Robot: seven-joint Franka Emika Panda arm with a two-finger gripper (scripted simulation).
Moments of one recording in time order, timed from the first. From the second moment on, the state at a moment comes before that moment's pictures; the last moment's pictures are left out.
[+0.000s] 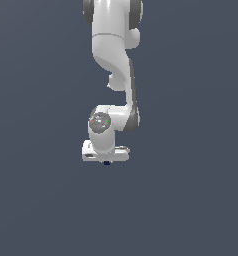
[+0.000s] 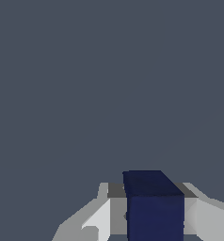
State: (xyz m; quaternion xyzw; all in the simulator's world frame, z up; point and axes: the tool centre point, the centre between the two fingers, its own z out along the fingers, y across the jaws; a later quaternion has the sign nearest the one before) arm 0.042 -0.058 0.024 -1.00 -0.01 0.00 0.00
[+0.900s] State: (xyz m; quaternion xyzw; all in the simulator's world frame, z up) arm 0.009 -0.132 0.162 -1.00 -0.01 0.00 0.00
